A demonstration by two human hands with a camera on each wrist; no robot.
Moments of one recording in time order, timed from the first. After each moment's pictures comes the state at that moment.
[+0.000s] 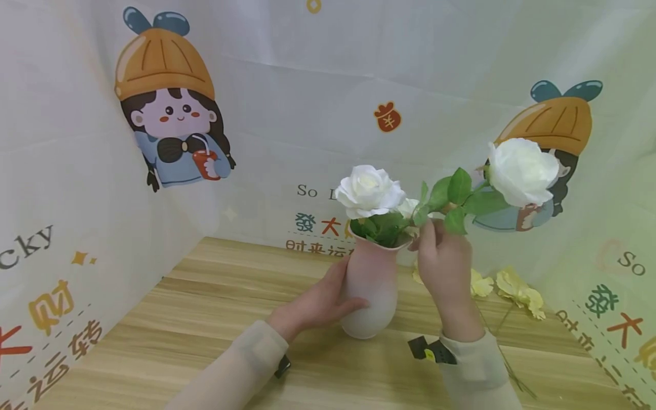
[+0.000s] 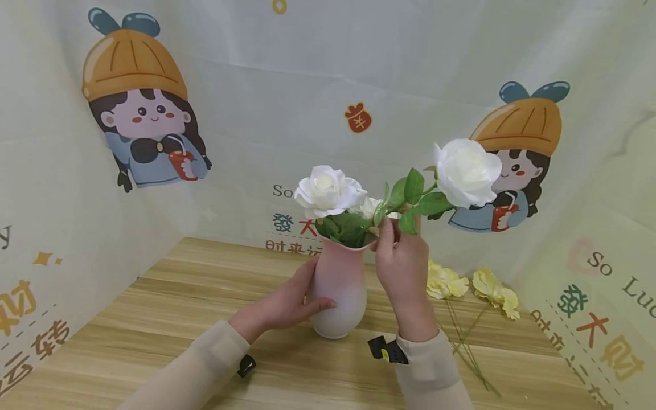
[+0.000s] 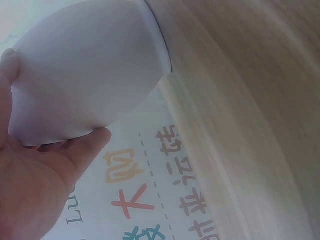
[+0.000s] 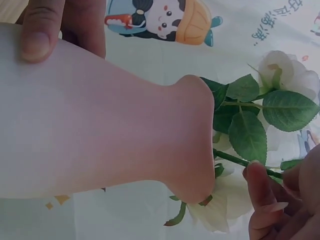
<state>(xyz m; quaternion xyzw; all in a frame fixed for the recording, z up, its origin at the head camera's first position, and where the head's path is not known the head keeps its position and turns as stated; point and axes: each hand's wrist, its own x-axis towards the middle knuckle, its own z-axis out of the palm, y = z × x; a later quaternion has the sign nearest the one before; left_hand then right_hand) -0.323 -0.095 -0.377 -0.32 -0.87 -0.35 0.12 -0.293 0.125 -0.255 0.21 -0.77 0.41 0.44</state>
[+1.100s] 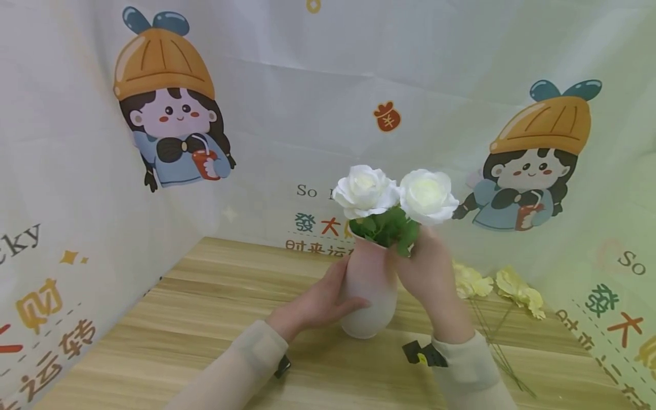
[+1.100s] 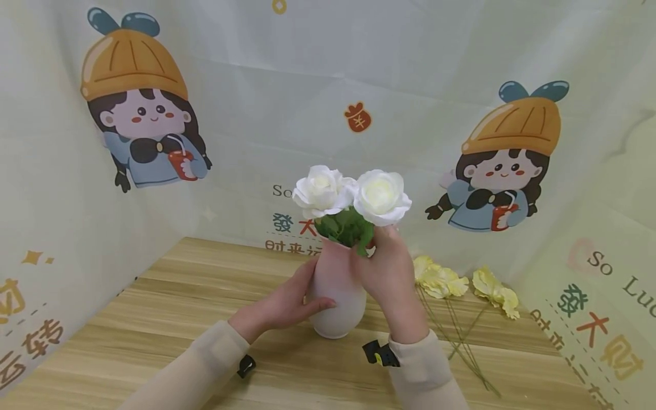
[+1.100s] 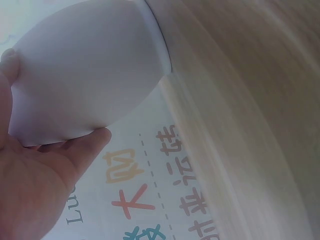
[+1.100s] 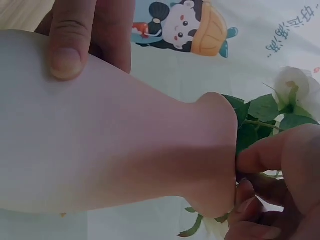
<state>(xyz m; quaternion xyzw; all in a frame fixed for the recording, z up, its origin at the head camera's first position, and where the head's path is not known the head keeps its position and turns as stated) -0.321 -0.094 -0.376 -0.32 -0.87 -0.35 0.13 -0.293 0.117 -0.268 0.20 -0.86 0.30 0.36</state>
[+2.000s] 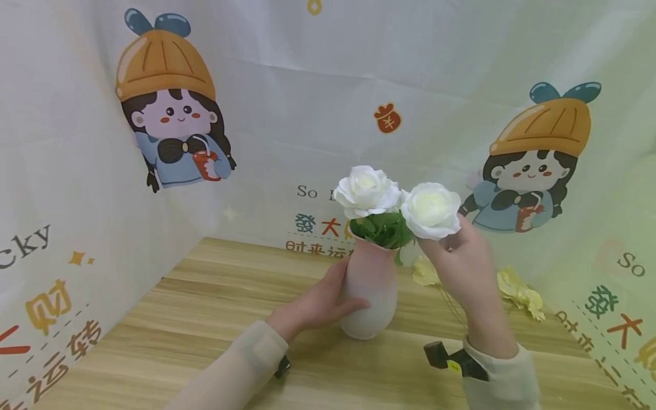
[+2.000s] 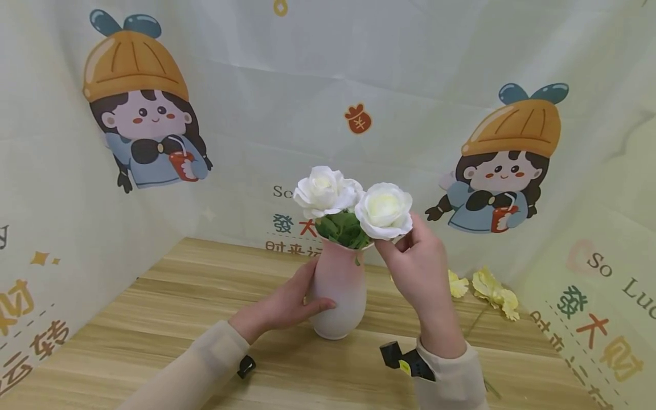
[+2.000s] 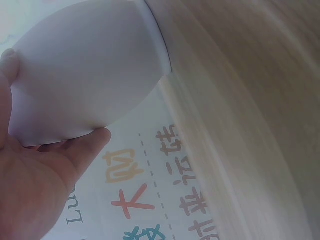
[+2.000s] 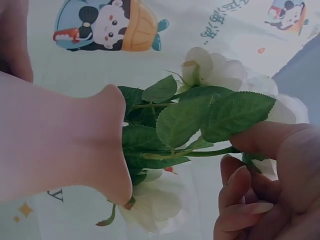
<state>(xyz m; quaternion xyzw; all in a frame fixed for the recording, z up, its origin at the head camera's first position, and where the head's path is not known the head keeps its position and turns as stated) -0.321 -0.095 -0.375 -0.31 -0.87 -0.36 0.11 -0.259 0.146 -0.236 0.22 -0.81 0.43 0.33</state>
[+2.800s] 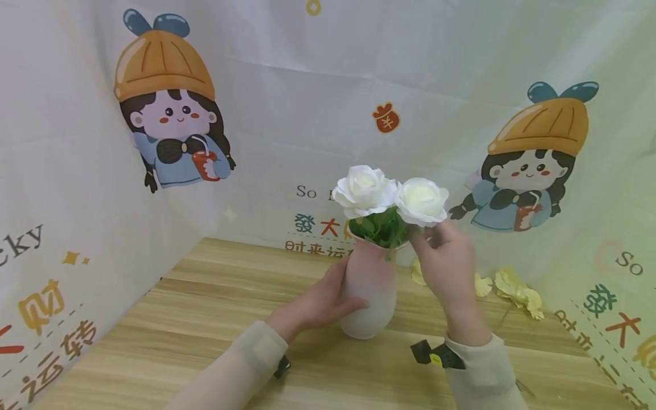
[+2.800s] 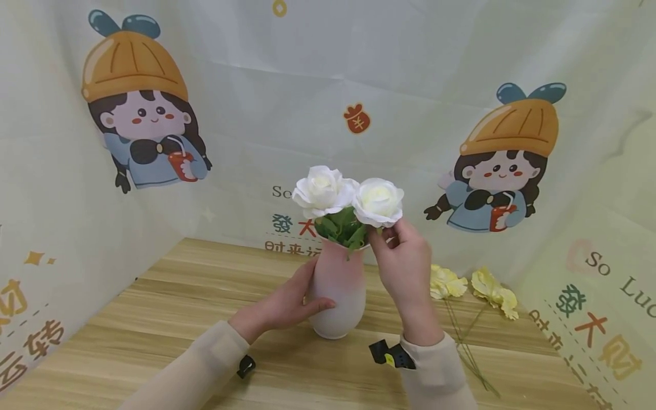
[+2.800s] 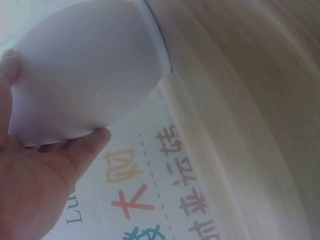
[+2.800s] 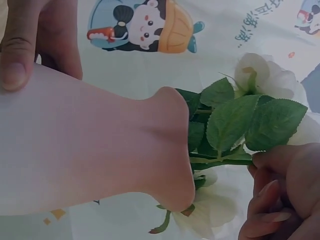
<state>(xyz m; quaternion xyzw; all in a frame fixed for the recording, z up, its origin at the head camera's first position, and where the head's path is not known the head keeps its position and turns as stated) -0.321 -0.093 -0.376 -0.32 -0.87 -0.36 0.12 -0.282 0.132 -0.255 0.21 -0.80 0.40 0.40</state>
